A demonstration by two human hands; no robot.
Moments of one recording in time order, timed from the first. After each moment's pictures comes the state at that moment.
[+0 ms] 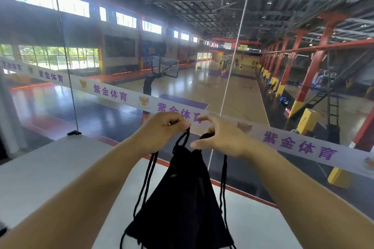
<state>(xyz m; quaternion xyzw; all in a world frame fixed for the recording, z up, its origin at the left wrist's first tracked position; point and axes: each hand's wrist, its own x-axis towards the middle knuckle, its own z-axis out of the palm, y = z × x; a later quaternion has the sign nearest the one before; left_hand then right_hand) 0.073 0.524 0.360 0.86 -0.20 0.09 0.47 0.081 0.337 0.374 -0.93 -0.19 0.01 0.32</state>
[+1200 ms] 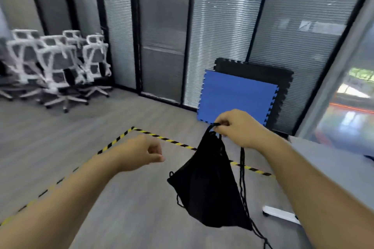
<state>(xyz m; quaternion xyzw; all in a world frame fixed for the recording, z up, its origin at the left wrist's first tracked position) -0.606 0.641 0.278 0.77 0.58 0.12 0.23 -0.343 0.654 0.347 -0.58 -0.79 0.15 0.16</state>
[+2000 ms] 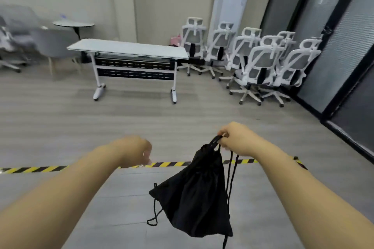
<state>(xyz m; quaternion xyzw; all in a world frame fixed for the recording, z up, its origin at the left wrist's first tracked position) -1.104 0.502 0.219 0.35 0.91 -0.01 0.20 -0.974 0.744 0.257 -0.20 -0.95 0.24 -0.06</state>
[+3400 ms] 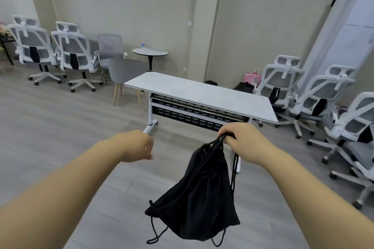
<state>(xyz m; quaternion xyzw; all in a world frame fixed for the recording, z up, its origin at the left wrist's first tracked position) -1.879 0.604 0.253 0.16 0.98 0.01 0.14 -1.825 0.884 0.292 0.09 -0.97 0.21 0.04</state>
